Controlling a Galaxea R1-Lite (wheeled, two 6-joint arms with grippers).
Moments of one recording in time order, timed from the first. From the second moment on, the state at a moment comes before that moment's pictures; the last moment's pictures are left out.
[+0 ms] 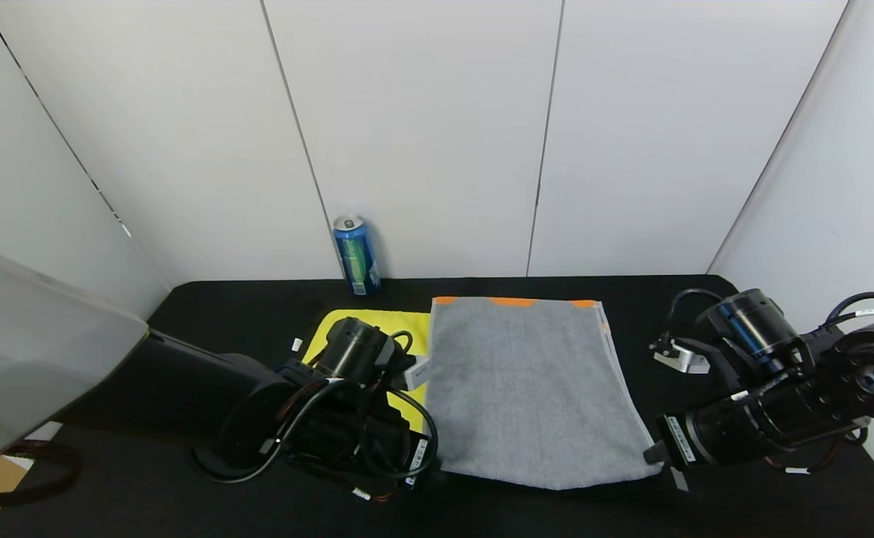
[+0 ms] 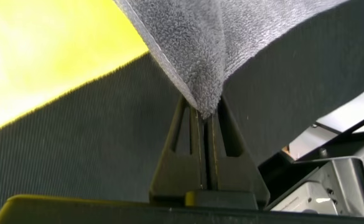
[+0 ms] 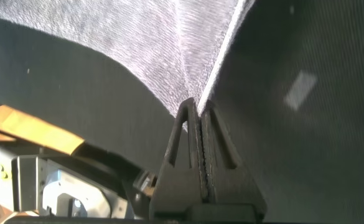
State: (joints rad) left arm -0.55 1.97 -0.96 -0.04 -0.29 -0.16; right arm 0.30 1.80 -0.95 0.27 0.26 0.18
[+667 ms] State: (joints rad) left arm -0.60 1.67 -0.77 -0.03 -0.23 -0.17; right arm 0.33 1.57 -0.83 0.27 0.26 0.29
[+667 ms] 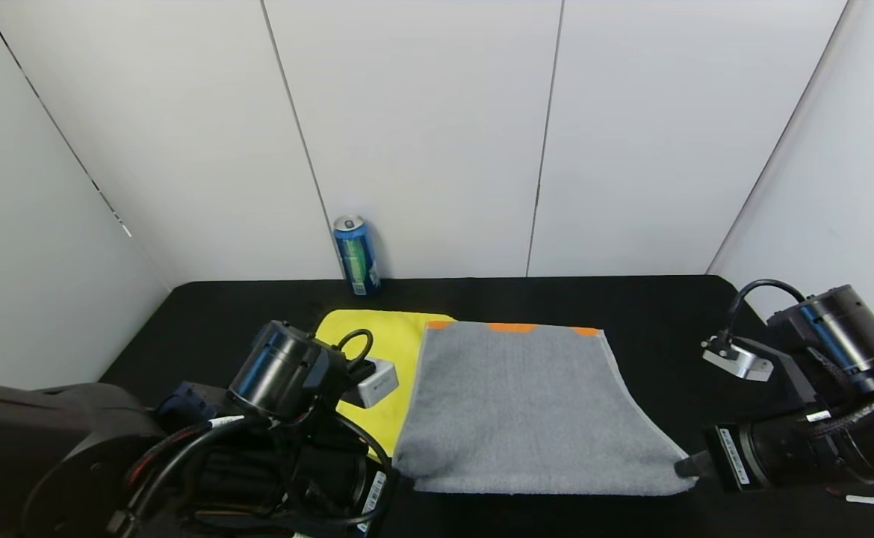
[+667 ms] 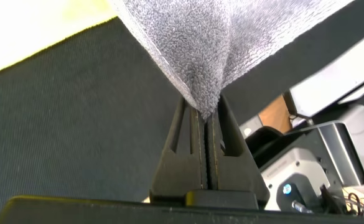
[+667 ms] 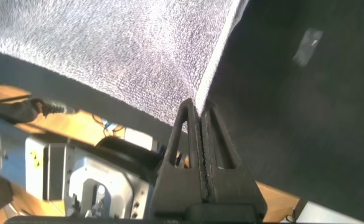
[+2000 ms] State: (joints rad) left arm -0.64 1.54 -0.79 0.02 -0.11 -0.16; right arm 0.36 1.43 -0.83 0.32 0.26 0.34
